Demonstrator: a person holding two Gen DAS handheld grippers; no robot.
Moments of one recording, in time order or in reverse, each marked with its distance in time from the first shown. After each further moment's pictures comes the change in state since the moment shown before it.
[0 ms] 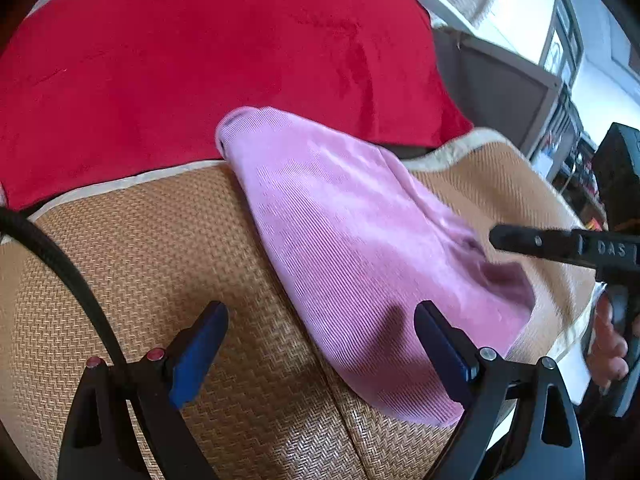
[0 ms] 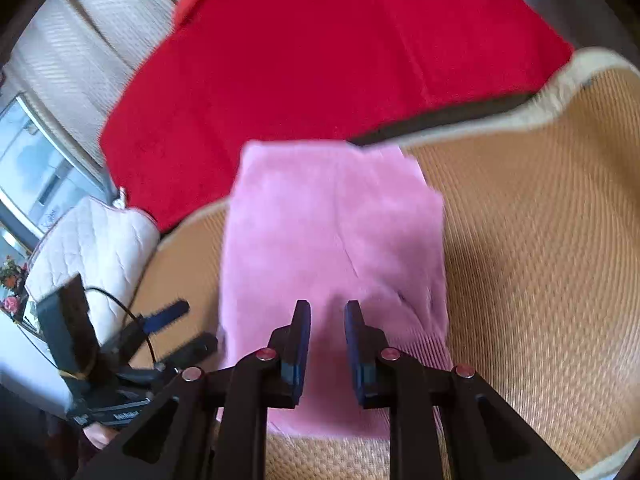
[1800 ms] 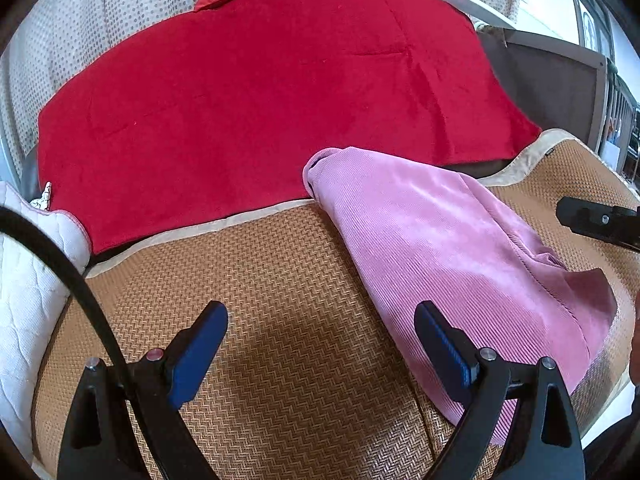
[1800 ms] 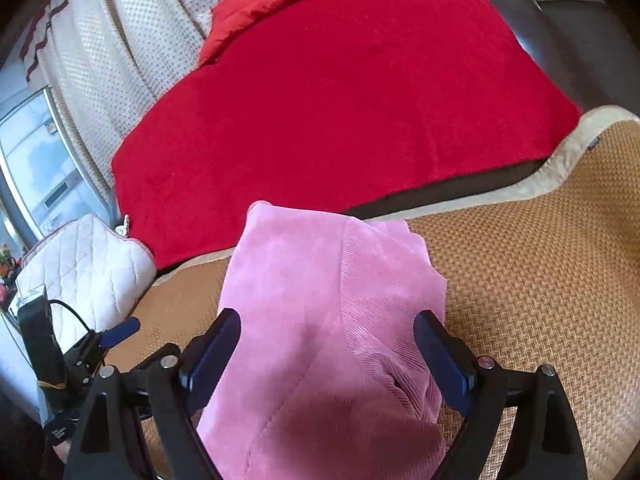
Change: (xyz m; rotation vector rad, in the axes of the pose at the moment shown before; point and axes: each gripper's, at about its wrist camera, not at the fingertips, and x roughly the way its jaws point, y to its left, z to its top) left arm -0.003 -0.006 0.005 0.095 -0.106 0.364; right arm 0.011 0.001 0.002 -0.074 -0.215 -0.012
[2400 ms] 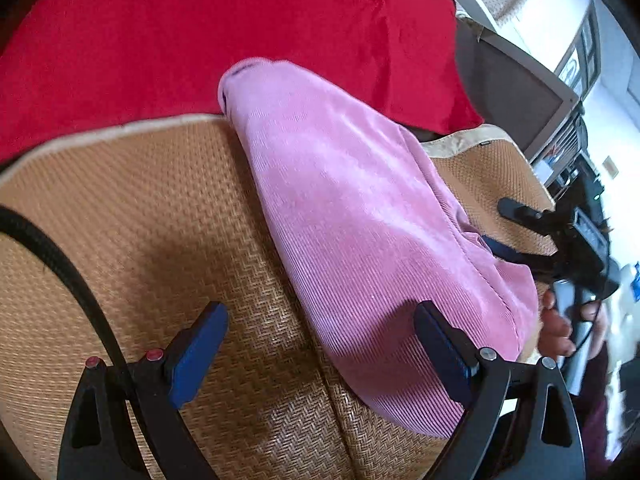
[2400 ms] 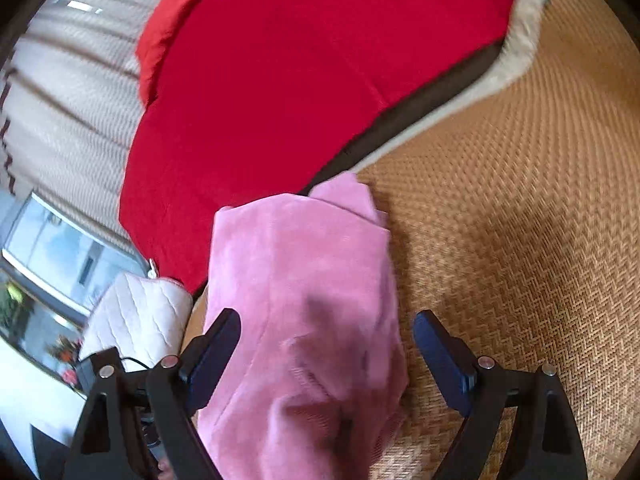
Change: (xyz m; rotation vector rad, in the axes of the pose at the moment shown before) left arm 0.048 0.005 -0.010 -0.186 0.265 -0.448; right arm 0.035 -0.107 -0.008 0.373 0.151 0.192
